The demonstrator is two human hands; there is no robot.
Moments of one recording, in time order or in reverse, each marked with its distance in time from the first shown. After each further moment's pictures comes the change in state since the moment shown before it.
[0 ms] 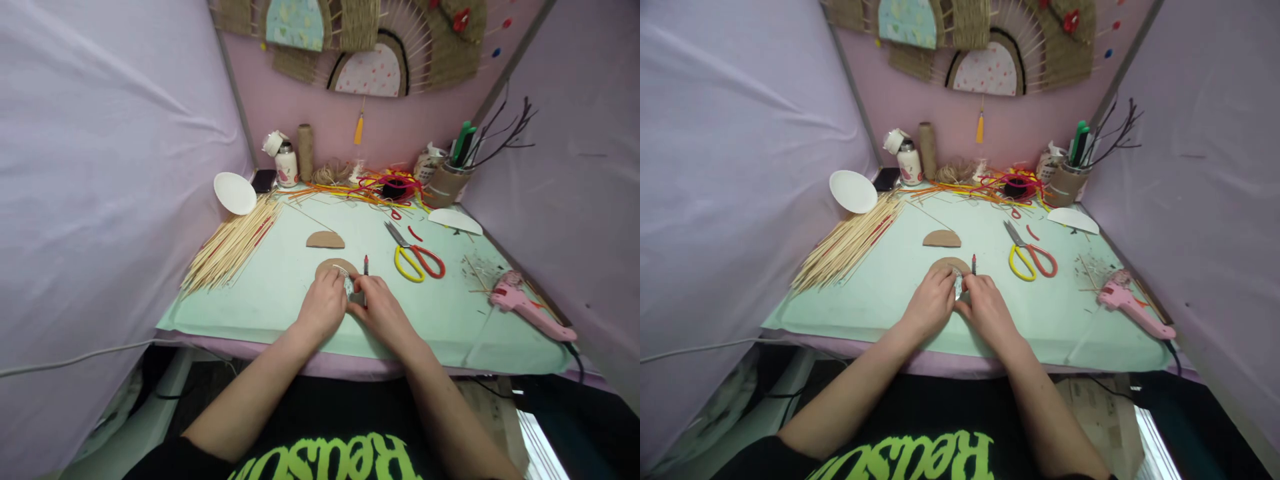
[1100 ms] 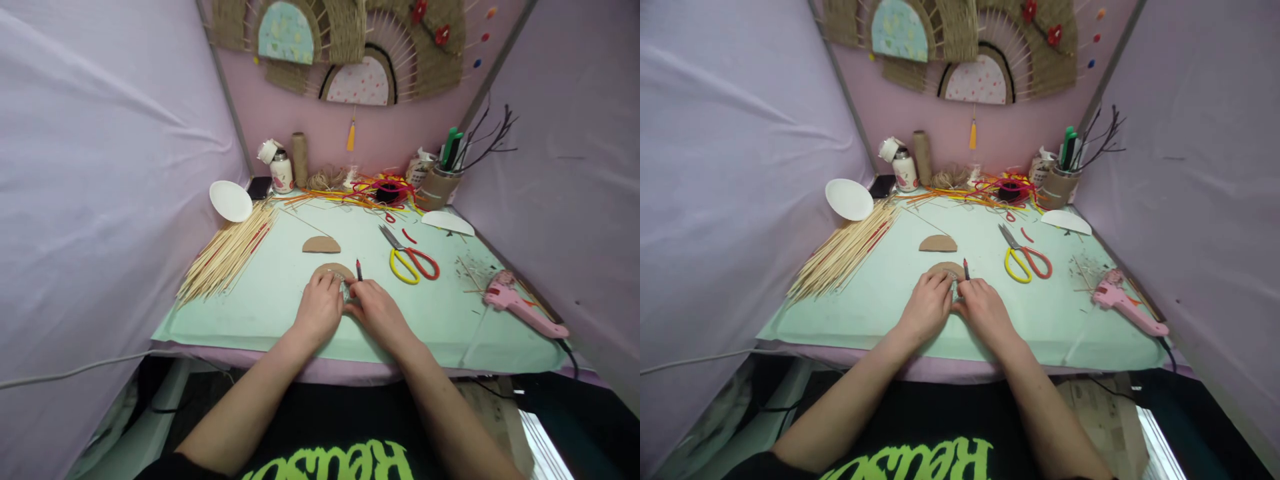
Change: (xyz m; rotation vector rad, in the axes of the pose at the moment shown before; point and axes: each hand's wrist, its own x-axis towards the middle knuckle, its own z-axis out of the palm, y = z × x) left_hand 0.001 0.003 -0.006 0.054 -0.088 -0.067; right_hand 0.001 0.008 0.002 -0.167 0.017 -0.140
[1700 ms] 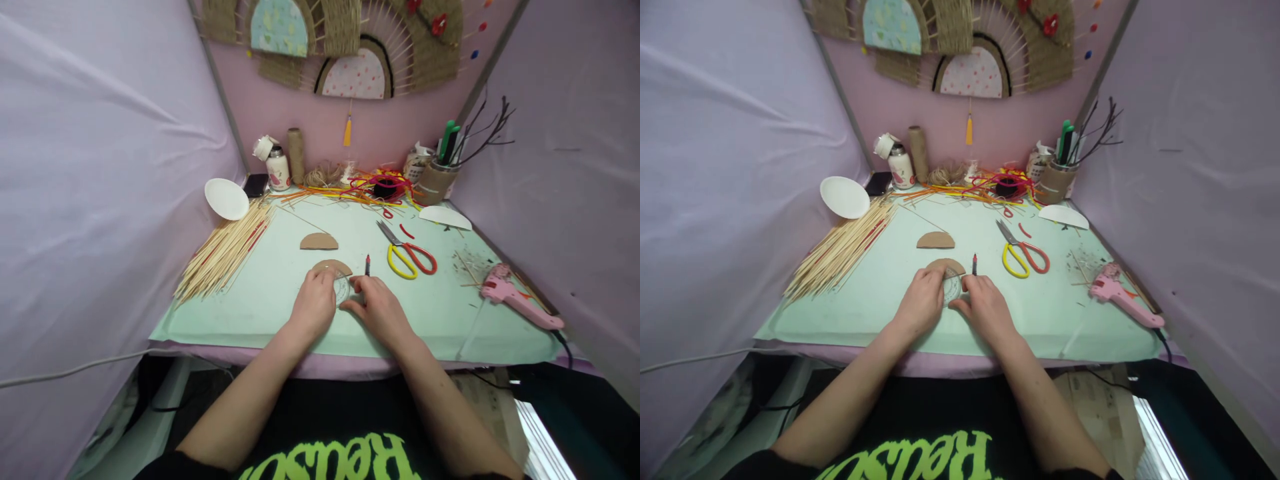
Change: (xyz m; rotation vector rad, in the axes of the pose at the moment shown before) left_hand 0.002 -0.006 -0.004 -0.125 0.001 -0.066; right_hand -0.007 0.000 0.001 0.049 0.080 0.105
